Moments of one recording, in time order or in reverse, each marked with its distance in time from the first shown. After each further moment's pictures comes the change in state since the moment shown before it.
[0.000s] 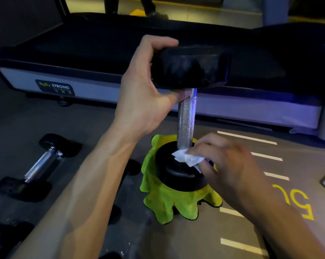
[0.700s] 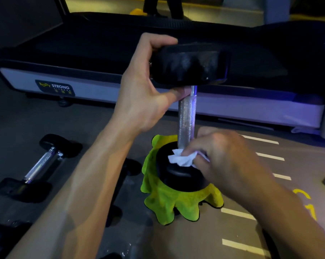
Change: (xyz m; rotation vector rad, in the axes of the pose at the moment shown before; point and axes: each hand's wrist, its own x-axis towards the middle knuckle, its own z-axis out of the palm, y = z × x) left_hand 0.006 -0.010 -0.003 -0.024 -0.057 0.028; right_hand 0.022 -0.019 -0.014 -0.102 -0.142 0.127
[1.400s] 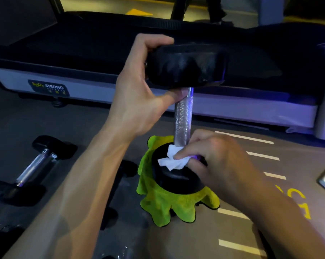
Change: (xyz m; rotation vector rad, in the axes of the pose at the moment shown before) left_hand -0.004 0.002 0.002 -0.020 -0.009 0.013; right_hand 0.002 0.016 0.019 0.123 0.059 -0.075
